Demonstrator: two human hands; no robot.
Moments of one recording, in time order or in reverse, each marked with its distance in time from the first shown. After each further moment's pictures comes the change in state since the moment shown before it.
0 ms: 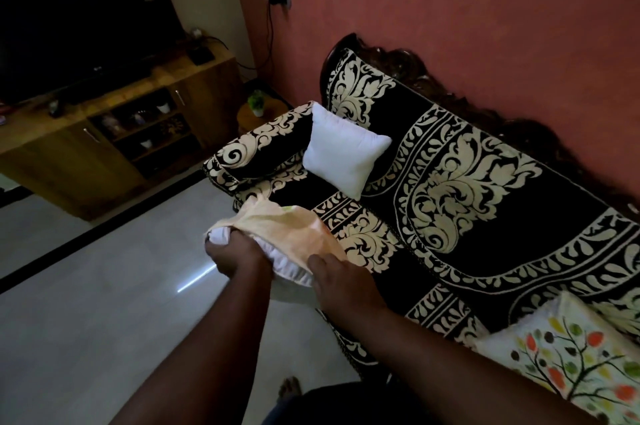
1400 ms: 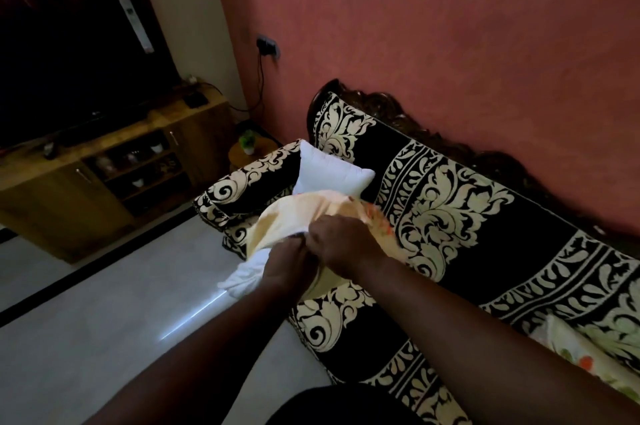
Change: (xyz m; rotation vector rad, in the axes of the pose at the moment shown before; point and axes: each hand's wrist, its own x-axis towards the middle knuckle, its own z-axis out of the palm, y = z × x) left_hand -0.092 0.021 0.010 1.308 -0.651 1.784; right_hand 0.066 0.044 -0.086 -0.018 0.189 -0.155
